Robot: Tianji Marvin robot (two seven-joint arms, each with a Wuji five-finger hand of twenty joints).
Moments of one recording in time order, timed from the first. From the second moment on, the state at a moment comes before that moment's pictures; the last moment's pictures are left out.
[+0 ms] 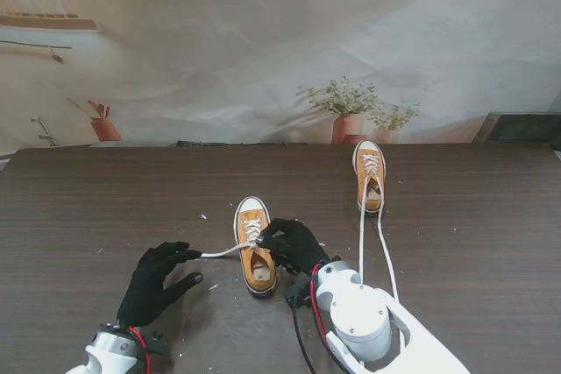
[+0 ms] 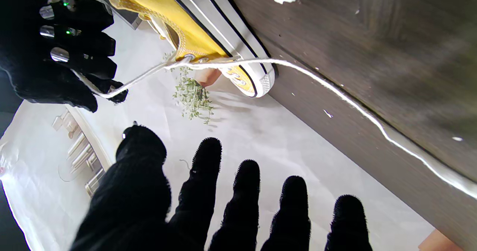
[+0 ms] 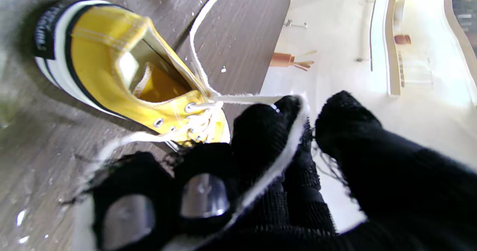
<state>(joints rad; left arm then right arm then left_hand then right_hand) 1.97 -1.17 -1.41 -1.54 0.66 -0.52 0.50 -1.62 -1.25 0.93 -1.73 0.09 0.20 -0.19 0.88 -0.17 0.05 -0.03 0.64 0.09 0.38 0.34 0.46 0.18 0.33 0.45 0.26 0.28 0.33 0.51 0.04 0.37 0.23 0.77 0.51 -0.60 1.16 -0.29 0.74 0.06 1.19 0.38 1.33 0.06 1.18 0.60 1.27 0.13 1.65 0.78 1.12 0.51 1.79 0.84</state>
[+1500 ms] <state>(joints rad) 1.73 -1.08 -1.11 -1.72 0.99 0.31 0.09 -1.60 -1.16 0.95 -1.82 -0.12 0.31 0.04 0.84 -0.43 0.28 -0.02 0.63 0.09 0.29 0.29 0.50 0.17 0.32 0.42 0.35 0.26 0.40 0.51 0.19 0.36 0.27 0.77 0.40 -0.62 1.17 -0.14 0.55 0.03 0.97 0.41 0.91 0.06 1.25 0.72 1.28 -0.07 1.69 0.79 1.18 0.17 1.81 0.99</state>
